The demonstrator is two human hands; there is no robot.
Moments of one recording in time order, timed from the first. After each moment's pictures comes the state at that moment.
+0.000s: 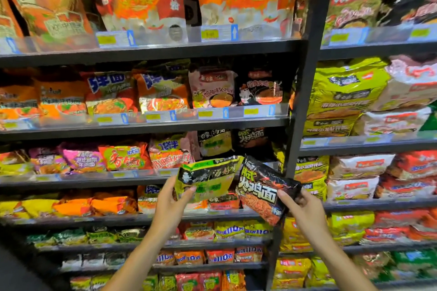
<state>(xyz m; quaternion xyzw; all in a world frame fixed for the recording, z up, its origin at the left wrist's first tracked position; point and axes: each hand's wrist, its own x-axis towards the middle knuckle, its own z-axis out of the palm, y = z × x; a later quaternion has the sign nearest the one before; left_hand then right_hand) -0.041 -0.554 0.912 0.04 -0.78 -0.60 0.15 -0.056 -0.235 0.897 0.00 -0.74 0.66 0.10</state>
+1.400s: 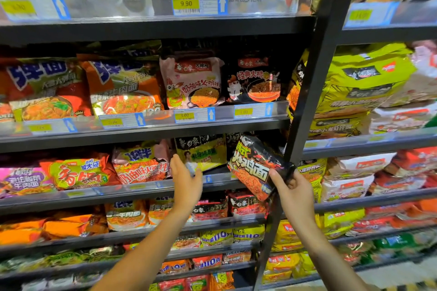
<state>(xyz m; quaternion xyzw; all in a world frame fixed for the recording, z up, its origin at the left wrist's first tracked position) -0.217 -0.499 0.875 0.08 -0.85 -0.50 0.18 -0.156 -0.258 0.902 -0.06 -0.73 0.65 0.20</state>
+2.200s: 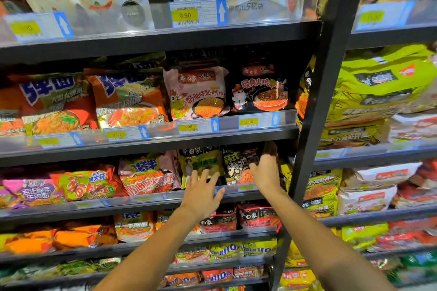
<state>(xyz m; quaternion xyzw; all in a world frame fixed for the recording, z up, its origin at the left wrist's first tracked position) -0.236 -0.501 0.875 -0.08 -1.00 -0.02 0.00 -0.279 -0.309 0.904 -0.08 -0.91 0.39 0.12</state>
